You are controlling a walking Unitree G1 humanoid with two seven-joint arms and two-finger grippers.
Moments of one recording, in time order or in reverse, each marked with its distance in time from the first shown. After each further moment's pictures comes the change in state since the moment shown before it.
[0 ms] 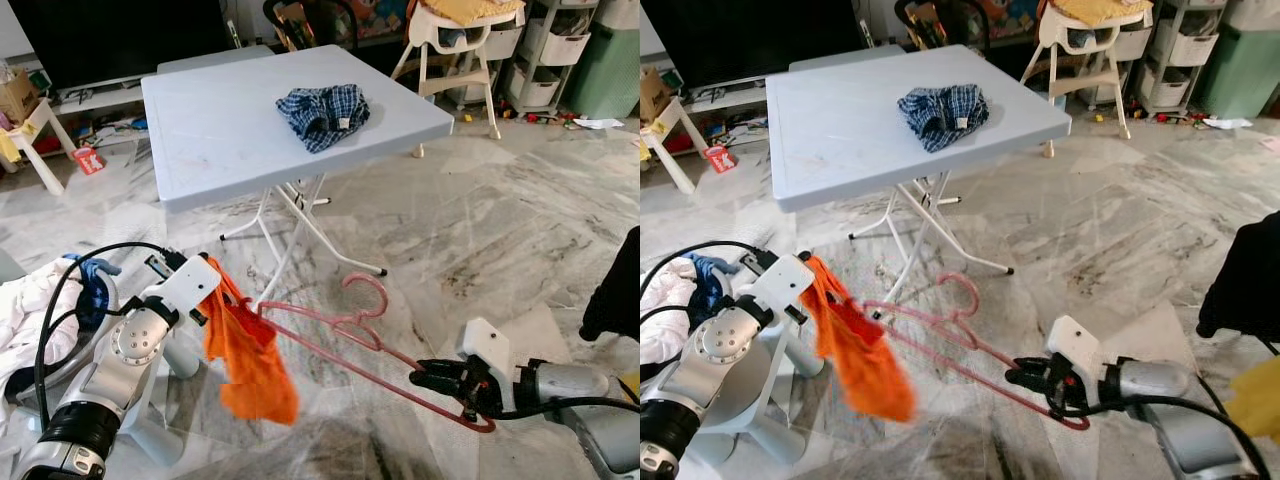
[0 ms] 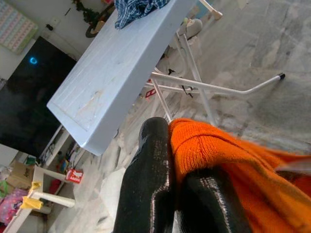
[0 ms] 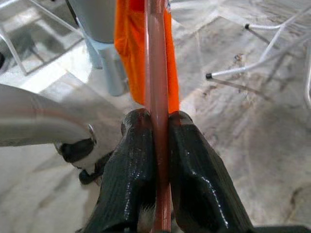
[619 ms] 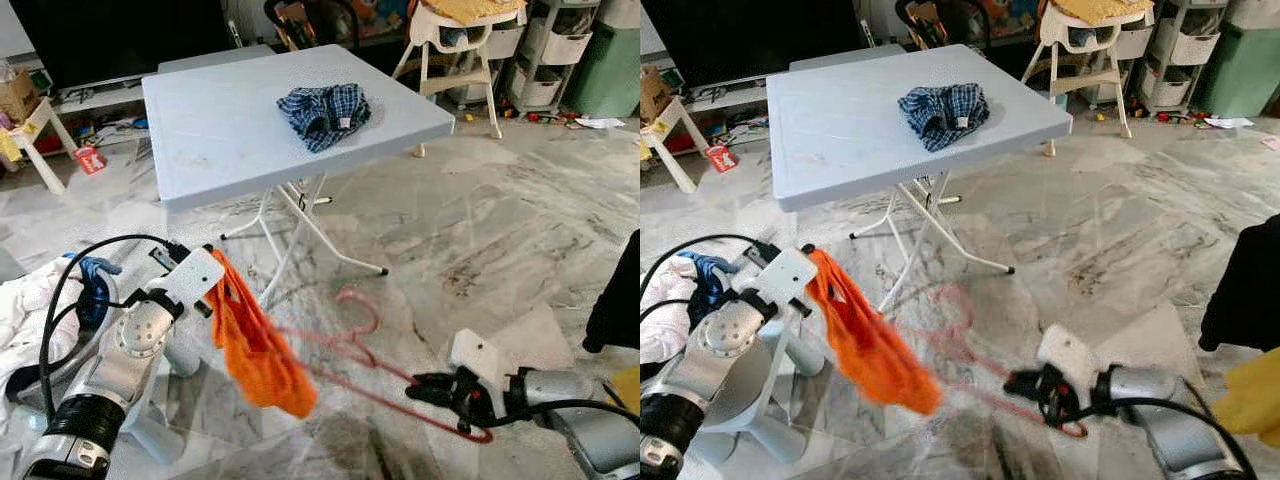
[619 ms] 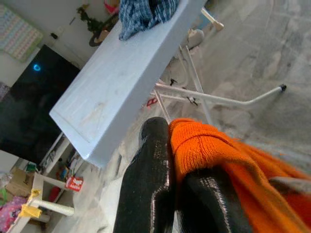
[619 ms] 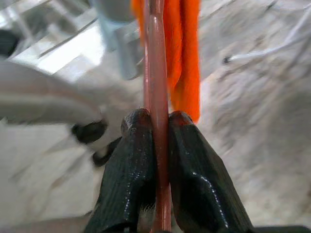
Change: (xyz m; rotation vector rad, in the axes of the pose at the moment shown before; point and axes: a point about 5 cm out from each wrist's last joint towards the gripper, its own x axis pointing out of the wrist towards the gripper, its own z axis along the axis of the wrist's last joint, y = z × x) left arm 0.006 0.003 0.014 -0.009 -0.052 0.013; right arm 0.013 0.006 -0.018 0.019 0.082 0.085
